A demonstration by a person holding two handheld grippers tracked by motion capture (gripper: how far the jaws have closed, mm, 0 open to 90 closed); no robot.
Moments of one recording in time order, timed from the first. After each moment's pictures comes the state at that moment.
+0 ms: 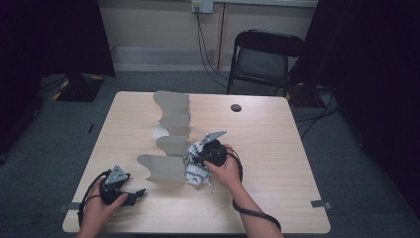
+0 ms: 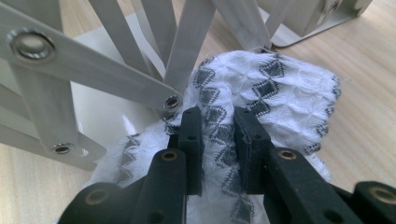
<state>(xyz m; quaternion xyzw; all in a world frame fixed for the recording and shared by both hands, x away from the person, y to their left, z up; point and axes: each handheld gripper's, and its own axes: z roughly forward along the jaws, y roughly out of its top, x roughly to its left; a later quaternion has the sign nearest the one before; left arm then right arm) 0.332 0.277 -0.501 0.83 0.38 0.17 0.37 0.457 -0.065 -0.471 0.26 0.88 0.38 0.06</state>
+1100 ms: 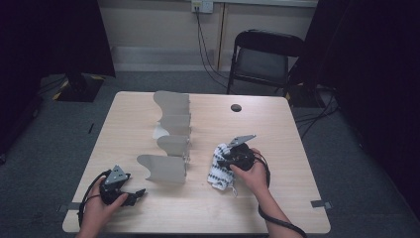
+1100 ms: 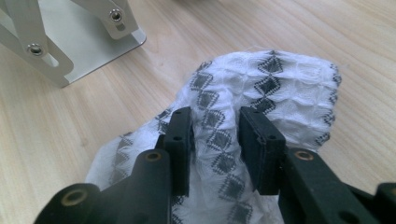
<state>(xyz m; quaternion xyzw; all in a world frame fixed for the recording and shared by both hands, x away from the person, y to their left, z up) 0.332 0.277 -0.501 0.83 0.38 0.17 0.37 0.440 -0.145 -0.461 0.31 0.87 0.36 0.08</state>
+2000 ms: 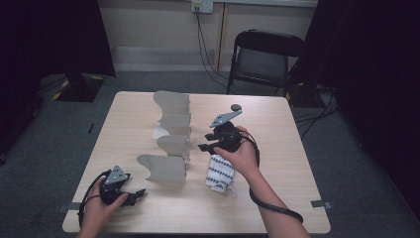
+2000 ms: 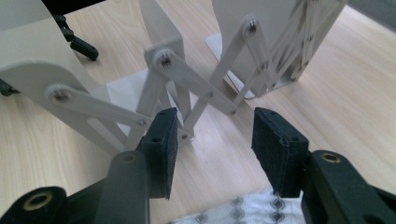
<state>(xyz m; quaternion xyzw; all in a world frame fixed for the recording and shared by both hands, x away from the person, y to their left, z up) 0.332 0.276 -0.501 0.83 0.39 0.17 0.37 0.446 -0.088 -0.367 0.24 0.88 0.40 0.09</state>
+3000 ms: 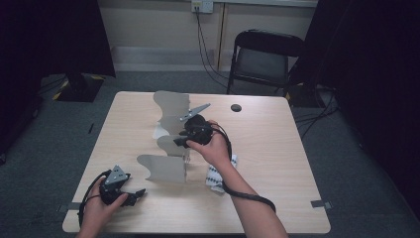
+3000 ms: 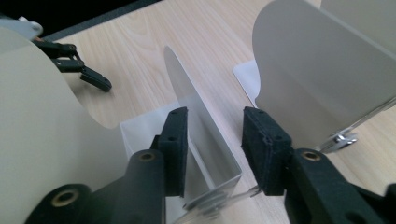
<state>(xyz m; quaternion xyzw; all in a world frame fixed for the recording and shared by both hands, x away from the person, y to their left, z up) 0.332 0.276 -0.501 0.83 0.39 0.17 0.37 0.468 -0.013 -0.374 0.23 0.89 0.39 0.06</state>
